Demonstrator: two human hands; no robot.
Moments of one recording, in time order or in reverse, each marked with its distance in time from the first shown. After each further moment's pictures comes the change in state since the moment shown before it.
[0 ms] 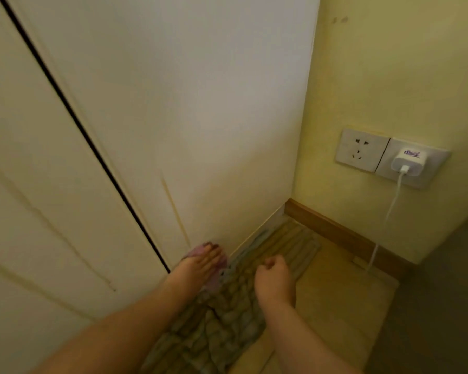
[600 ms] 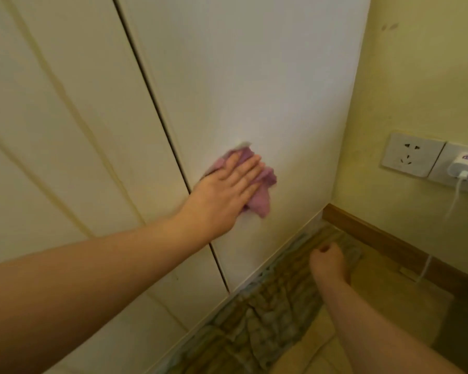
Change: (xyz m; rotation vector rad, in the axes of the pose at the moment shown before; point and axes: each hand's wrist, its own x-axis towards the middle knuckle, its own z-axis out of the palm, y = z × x) left_hand -0.036 -0.119 -0.109 0.079 0.387 -0.199; right_hand 0.012 -0.023 -0.018 0.022 0.065 -0.019
